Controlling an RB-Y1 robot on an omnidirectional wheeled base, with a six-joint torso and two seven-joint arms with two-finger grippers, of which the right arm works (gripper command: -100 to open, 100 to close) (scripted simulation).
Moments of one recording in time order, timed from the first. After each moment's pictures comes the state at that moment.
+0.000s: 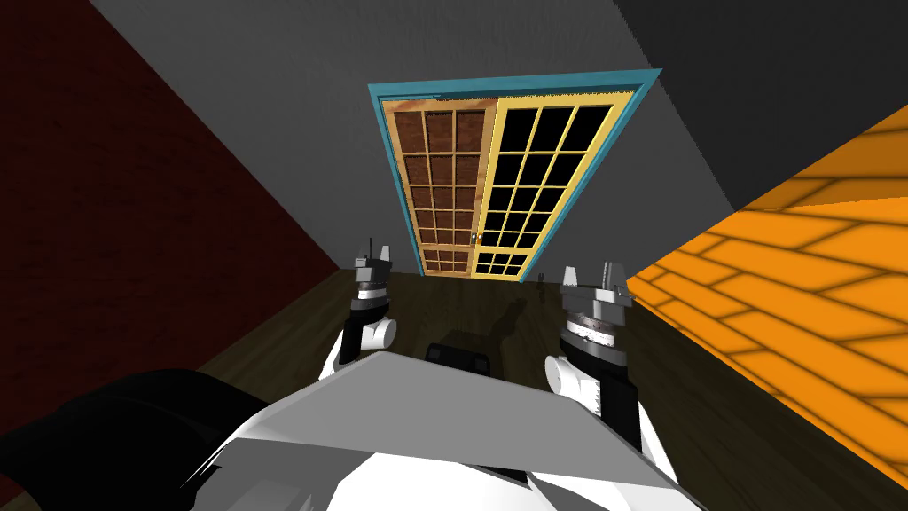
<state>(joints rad) 0.52 -0.04 -0.06 -2.31 -0.02 -0.49 -0.12</state>
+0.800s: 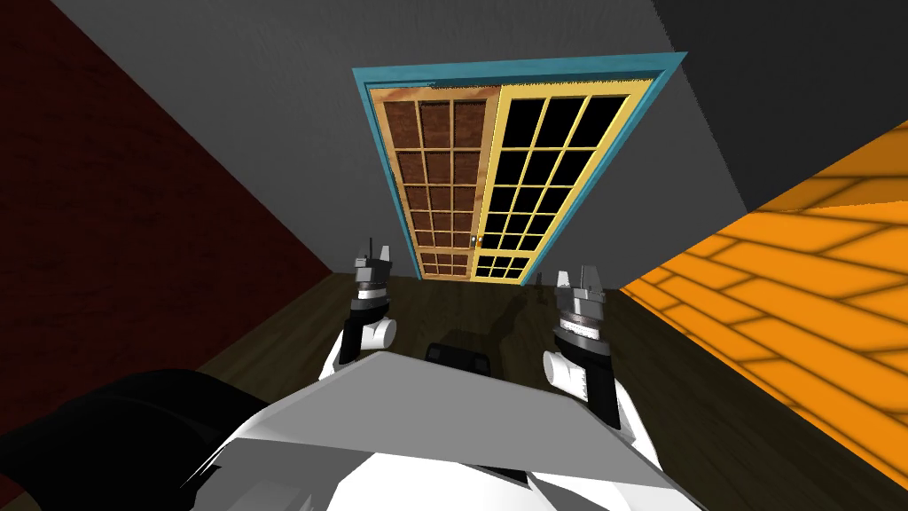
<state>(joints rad) 0.46 -0.06 -0.11 -2.16 0.05 -0.53 -0.02</state>
